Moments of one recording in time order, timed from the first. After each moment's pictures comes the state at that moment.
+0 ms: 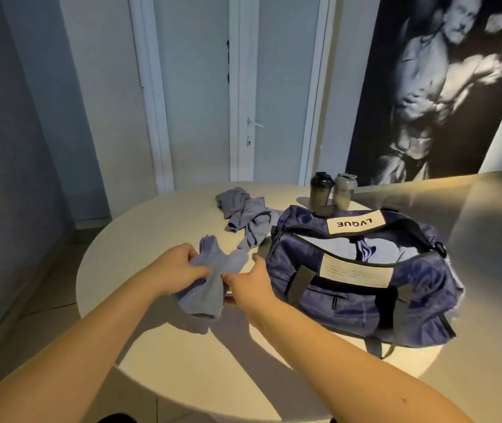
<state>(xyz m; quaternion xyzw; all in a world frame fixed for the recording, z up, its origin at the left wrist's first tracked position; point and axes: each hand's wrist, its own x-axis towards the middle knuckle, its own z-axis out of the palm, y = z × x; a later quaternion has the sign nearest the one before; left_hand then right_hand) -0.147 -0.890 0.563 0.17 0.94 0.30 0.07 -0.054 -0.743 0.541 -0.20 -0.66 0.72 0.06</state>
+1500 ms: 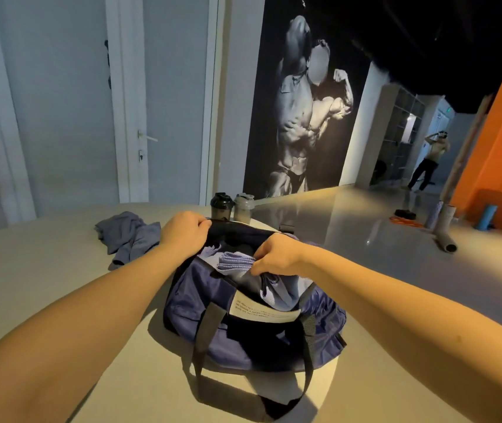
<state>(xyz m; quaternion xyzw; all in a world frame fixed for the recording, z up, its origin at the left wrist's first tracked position) -0.219 -0.626 0.616 0.36 0.86 0.34 -0.12 -0.022 -0.493 0.652 -0.22 -0.95 0.22 0.03</state>
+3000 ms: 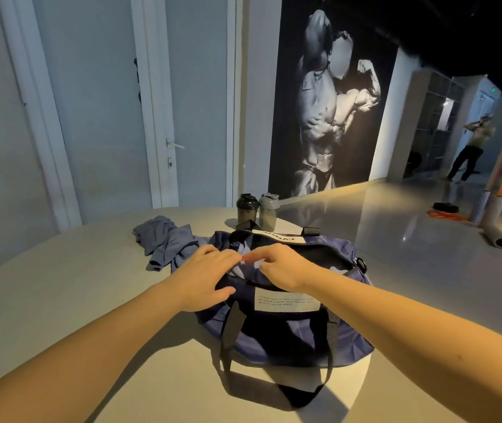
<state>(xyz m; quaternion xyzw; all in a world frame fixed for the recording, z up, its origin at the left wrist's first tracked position) -0.187 -0.702 0.574 0.62 0.76 0.09 -0.16 -0.044 -0.523 0.611 -0.08 -0.95 0.27 0.08</state>
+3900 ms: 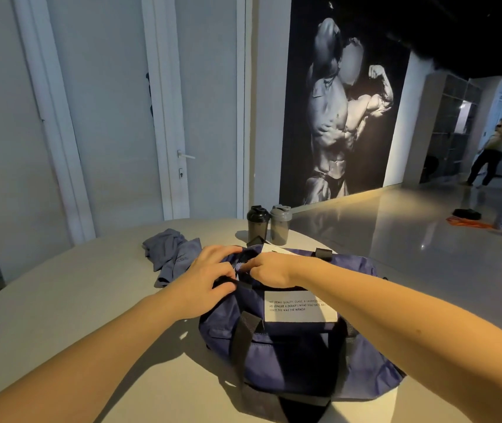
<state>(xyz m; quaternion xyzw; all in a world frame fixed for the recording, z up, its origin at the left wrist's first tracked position) -0.211 -0.706 0.592 0.60 0.75 0.25 -0.09 -0.103 -0.520 0.640 -0.05 -0.99 0.13 -0.05</state>
